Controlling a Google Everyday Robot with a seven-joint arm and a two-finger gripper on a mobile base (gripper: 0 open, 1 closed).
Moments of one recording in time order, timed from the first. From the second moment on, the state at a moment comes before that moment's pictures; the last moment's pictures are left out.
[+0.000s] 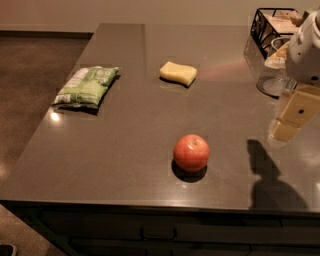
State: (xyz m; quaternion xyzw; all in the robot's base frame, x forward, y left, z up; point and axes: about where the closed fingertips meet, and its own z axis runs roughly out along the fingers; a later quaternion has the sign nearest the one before) arm 0.438 -0.217 0.976 -0.60 0.78 -0.03 0.16
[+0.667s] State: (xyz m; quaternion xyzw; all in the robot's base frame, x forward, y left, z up) arm 0.451 -0.204 0.980 -0.59 0.79 -0.02 0.17
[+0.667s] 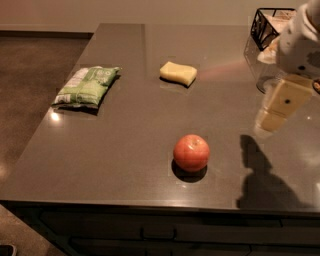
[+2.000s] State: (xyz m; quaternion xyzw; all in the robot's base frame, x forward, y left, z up) arm 0.536 0.000 0.952 -0.50 0.83 0.06 0.23
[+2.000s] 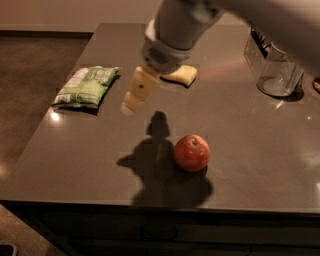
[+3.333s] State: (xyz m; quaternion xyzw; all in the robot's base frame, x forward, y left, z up) arm 0.634 0.172 0.846 -0.49 0.86 0.00 0.16
